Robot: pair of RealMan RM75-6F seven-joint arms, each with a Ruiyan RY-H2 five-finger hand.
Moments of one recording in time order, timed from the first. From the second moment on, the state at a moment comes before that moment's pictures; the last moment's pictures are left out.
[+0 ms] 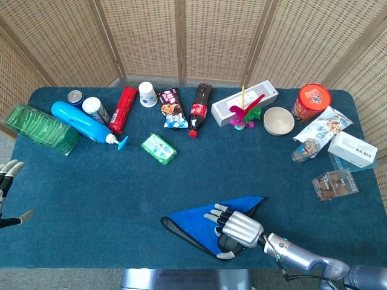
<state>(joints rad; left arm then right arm) -0.09 -0.84 -0.03 -1.89 1.43 1.41 0.00 0.69 -1.38 -0.19 -1.55 -1.85 0.96 -0.02</state>
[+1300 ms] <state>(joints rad) -0.10 -0.84 -0.03 -1.90 1.44 1.40 0.00 0.66 -1.35 -0.20 -1.53 -1.85 1.00 -0.07</state>
